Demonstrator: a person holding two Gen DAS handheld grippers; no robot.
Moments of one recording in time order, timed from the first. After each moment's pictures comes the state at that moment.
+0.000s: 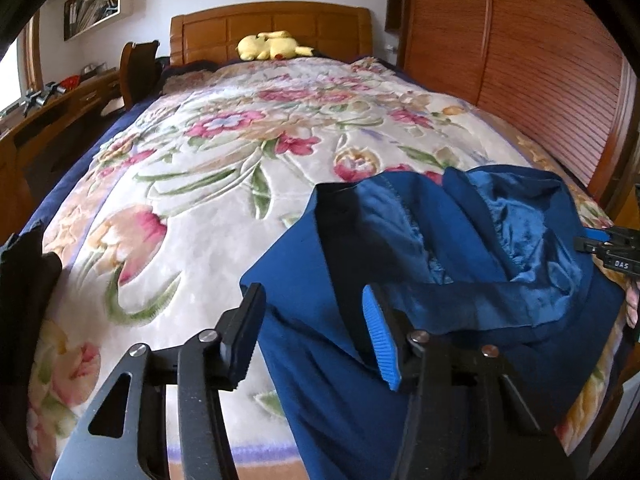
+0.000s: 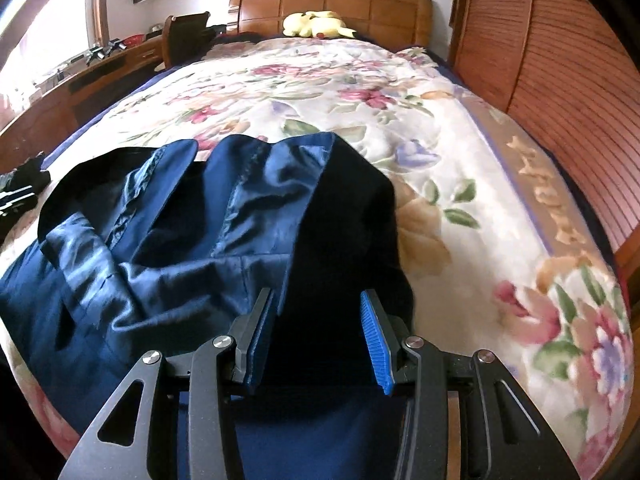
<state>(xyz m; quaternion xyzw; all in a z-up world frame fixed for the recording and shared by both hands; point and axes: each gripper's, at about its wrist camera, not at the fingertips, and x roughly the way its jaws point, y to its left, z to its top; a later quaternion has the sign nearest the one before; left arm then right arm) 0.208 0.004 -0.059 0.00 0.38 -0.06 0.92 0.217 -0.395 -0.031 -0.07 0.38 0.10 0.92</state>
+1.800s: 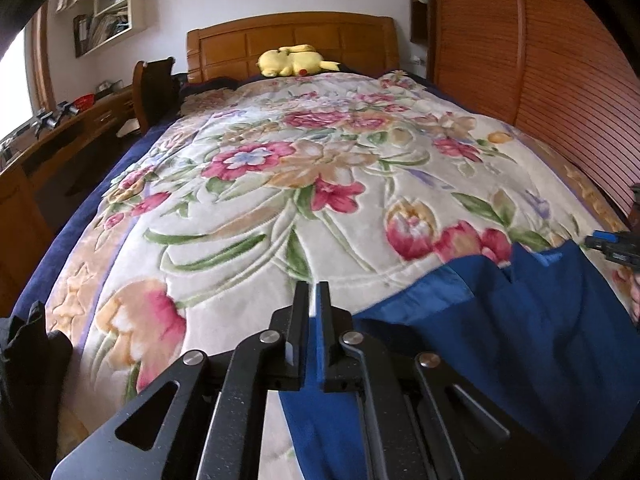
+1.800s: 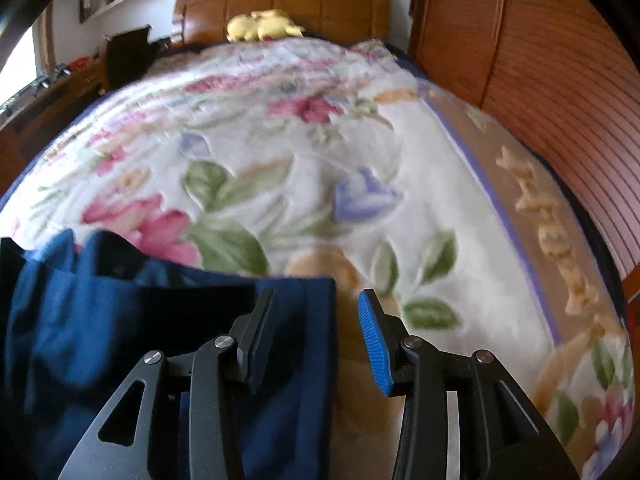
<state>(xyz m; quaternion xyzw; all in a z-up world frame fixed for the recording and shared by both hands) 0.315 0.017 -0.035 0.02 0.35 -0.02 0.94 0.379 -0.430 -0.053 -0.05 0.38 0.02 0.92</state>
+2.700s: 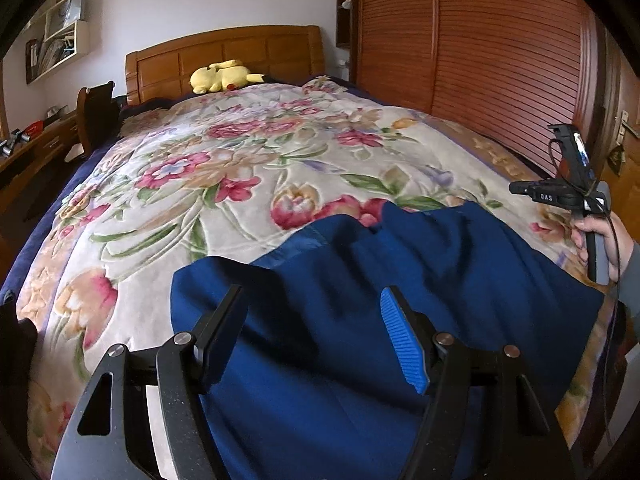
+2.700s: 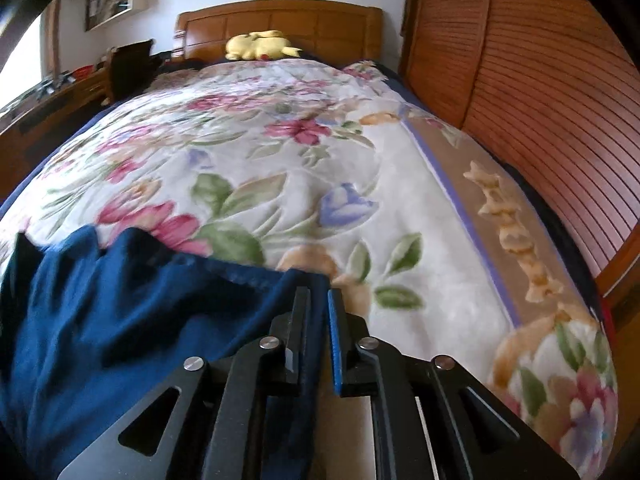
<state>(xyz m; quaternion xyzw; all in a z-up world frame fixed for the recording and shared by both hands) 0.222 -0.062 -0.026 0.04 0.33 -0.13 0.93 0.315 -0.432 -0.018 -0.06 0.34 0.02 0.94</state>
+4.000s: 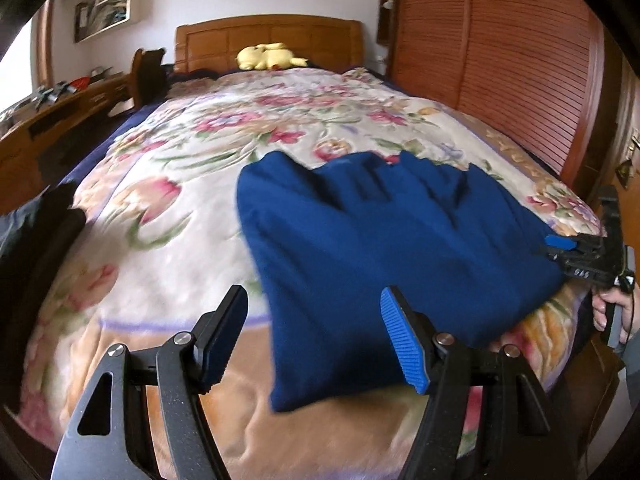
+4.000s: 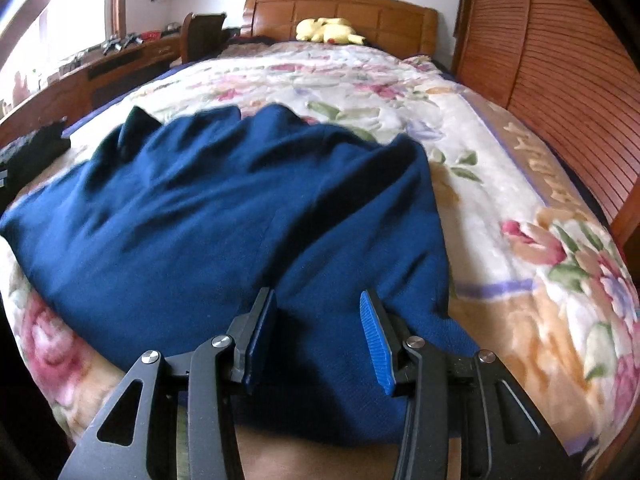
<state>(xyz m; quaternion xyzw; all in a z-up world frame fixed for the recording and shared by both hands) 0.088 -0.007 -0.056 -0.01 0.35 -0.07 0.93 0.138 -0.390 -0.065 -0.08 0.34 0.10 0.93</state>
